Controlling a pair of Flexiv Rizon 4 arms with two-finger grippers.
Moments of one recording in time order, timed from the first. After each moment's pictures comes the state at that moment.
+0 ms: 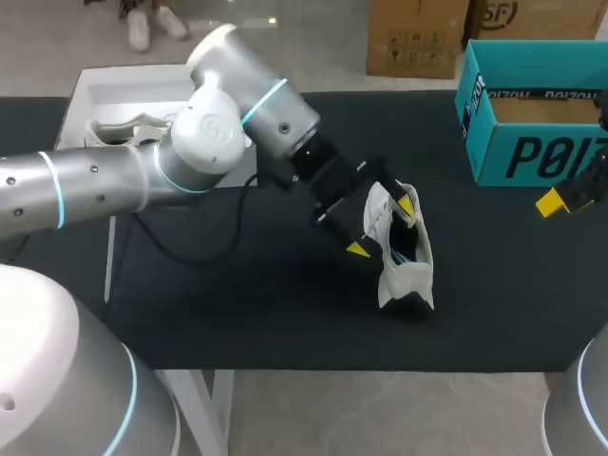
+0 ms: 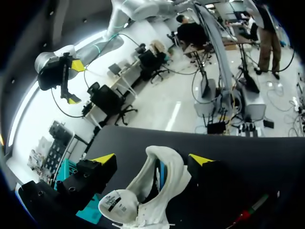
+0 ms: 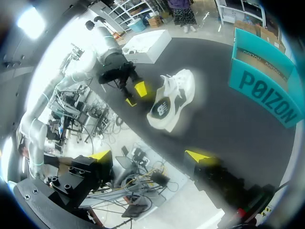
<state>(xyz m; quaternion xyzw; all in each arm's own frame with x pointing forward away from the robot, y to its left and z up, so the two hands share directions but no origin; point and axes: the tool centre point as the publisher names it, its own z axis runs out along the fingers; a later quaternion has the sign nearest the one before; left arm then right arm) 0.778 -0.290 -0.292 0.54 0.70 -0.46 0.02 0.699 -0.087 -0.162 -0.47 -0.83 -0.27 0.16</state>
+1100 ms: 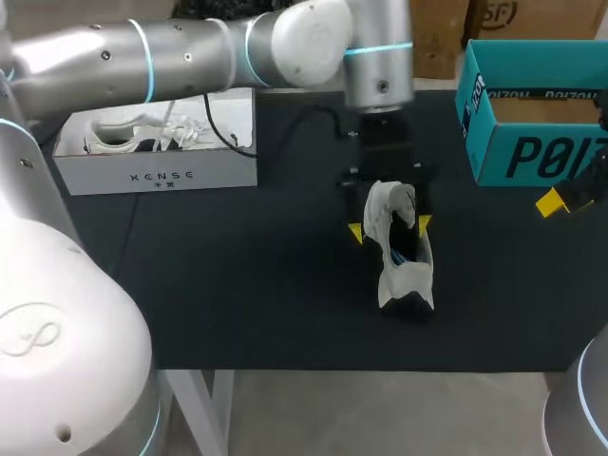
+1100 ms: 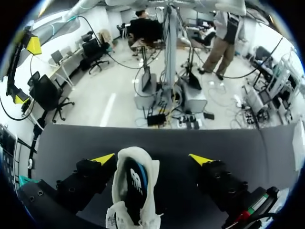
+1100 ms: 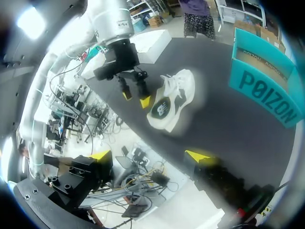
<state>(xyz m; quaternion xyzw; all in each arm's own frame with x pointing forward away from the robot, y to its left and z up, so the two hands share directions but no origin) 0.772 -0.290 -0.286 0.66 0.69 -0.22 -0.16 0.699 -0.087 -0.162 -0.47 -0.83 -0.27 0.16</state>
